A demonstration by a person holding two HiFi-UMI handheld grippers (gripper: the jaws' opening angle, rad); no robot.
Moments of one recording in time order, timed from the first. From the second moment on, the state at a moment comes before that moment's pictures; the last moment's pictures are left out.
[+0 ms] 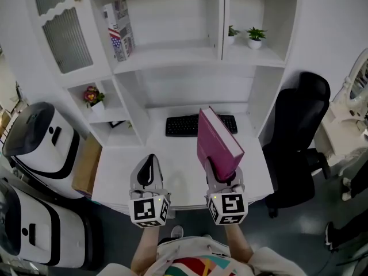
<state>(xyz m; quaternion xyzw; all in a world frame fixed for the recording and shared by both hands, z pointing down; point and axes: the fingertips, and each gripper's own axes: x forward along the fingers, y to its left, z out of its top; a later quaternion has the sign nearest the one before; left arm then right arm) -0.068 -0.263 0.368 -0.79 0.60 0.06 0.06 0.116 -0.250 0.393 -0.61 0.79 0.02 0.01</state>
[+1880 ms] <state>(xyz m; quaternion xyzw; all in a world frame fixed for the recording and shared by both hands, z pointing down) -0.128 -0.379 0.308 -0.80 0.58 0.07 0.08 0.087 -0.530 0.121 -0.67 0.74 0.01 0.00</state>
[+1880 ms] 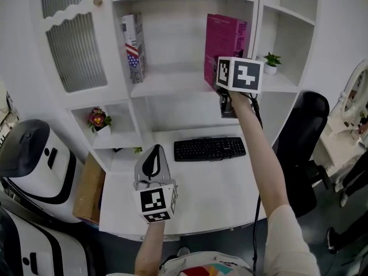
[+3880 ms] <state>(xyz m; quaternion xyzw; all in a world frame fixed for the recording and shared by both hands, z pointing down) -0.168 -0.416 0.354 -0.79 0.61 0.01 0.04 0.082 -0.691 0.124 -0.68 0.73 -0.01 -0.01</state>
